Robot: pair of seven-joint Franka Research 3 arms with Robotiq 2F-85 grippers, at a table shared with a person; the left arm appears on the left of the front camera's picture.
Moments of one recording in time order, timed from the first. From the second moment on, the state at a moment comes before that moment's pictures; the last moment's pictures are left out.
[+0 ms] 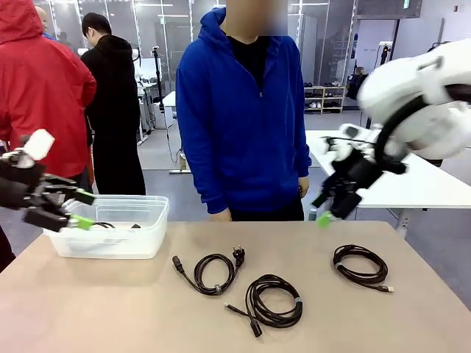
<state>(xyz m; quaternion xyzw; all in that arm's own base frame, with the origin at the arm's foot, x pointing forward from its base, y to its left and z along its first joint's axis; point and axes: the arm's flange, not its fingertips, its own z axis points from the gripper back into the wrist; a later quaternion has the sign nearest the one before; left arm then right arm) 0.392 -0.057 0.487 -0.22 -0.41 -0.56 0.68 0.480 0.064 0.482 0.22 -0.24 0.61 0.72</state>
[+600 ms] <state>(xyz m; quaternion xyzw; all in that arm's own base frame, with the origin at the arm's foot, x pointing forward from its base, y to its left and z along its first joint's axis) 0.415 -0.257 0.442 -0.14 -0.31 -0.63 0.70 0.403 -0.143 0.469 0.27 -0.45 0.57 0.63</state>
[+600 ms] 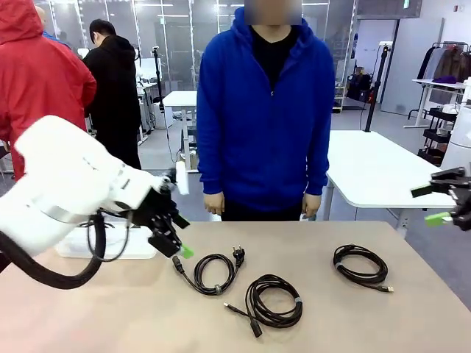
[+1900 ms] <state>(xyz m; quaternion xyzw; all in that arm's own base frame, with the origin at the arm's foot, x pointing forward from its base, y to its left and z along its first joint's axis) 0.445 -0.362 0.369 -0.01 -0.11 -0.71 0.70 0.282 -0.208 0.411 0.27 -0.67 0.48 0.49</state>
